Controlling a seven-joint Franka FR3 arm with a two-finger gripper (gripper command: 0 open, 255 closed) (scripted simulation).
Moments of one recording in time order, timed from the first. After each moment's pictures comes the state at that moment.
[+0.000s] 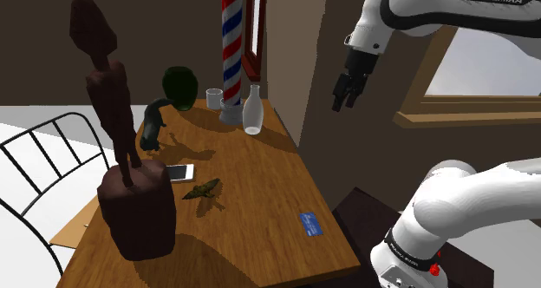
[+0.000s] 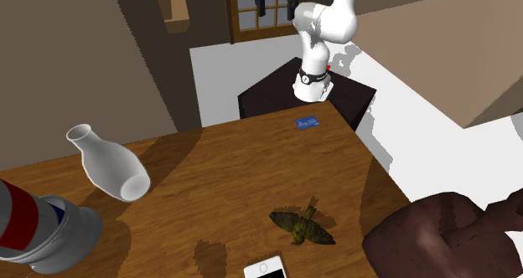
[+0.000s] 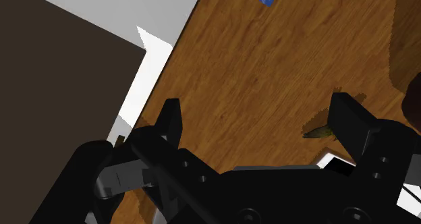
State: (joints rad) arm -0.02 -0.78 -0.04 -2.34 0.11 1.58 -0.07
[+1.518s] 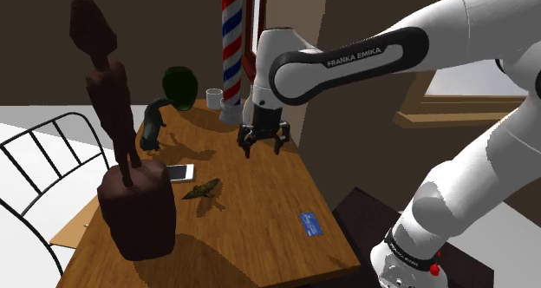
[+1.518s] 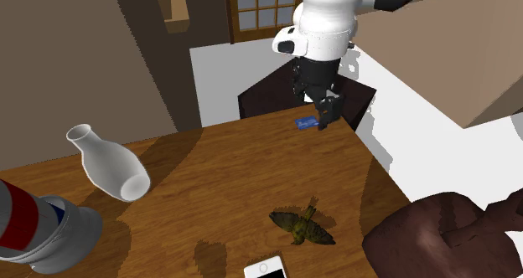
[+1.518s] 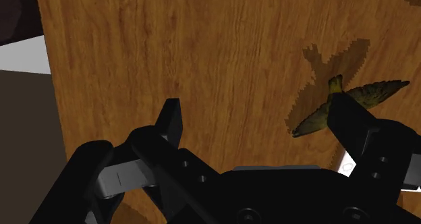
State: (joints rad) arm -0.05 -0.25 0.47 -2.26 0.19 2.03 0.72
